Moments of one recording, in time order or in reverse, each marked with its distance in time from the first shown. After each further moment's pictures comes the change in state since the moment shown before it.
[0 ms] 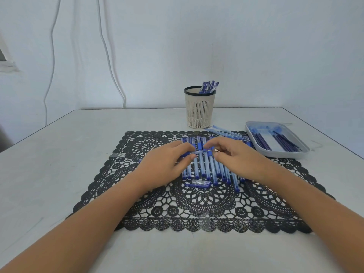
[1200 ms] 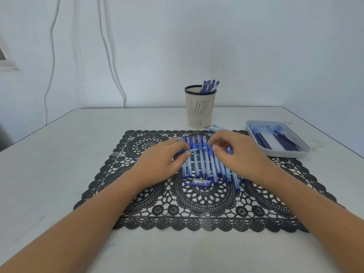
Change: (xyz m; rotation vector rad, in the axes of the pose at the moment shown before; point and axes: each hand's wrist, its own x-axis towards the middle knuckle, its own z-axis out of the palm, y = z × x) left_hand 0.000 -0.011 0.000 -0.004 -0.020 -0.059; right_hand -0.002 -0.007 0.001 -0.099 0.231 -0.109
